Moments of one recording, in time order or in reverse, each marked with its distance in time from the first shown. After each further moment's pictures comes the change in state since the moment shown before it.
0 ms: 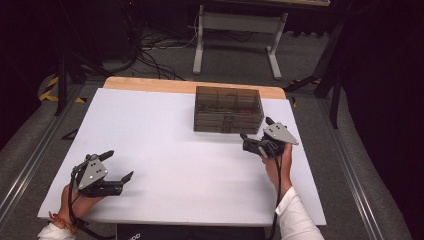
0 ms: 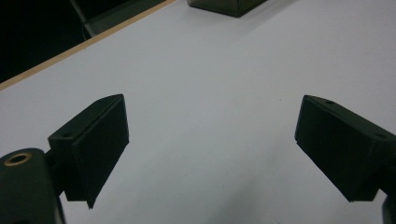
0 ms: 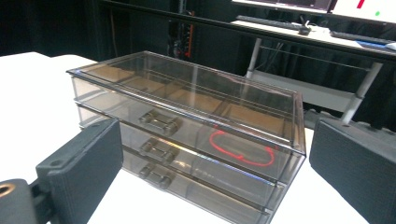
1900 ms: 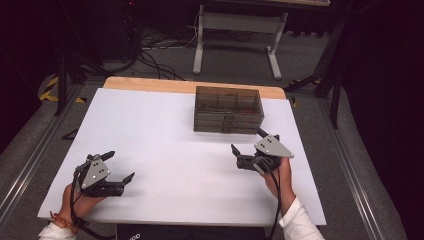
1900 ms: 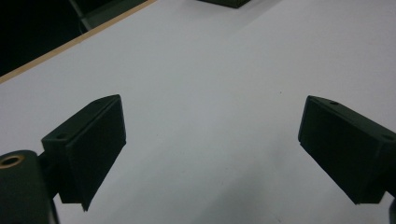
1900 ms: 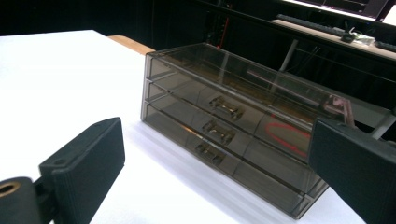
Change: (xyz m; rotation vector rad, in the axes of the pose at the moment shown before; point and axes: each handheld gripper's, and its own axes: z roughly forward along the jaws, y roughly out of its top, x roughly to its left) left arm -0.002 -0.002 0.005 0.026 -0.006 0.006; right arm 0.035 0.003 -0.032 0.039 0.126 -0.117
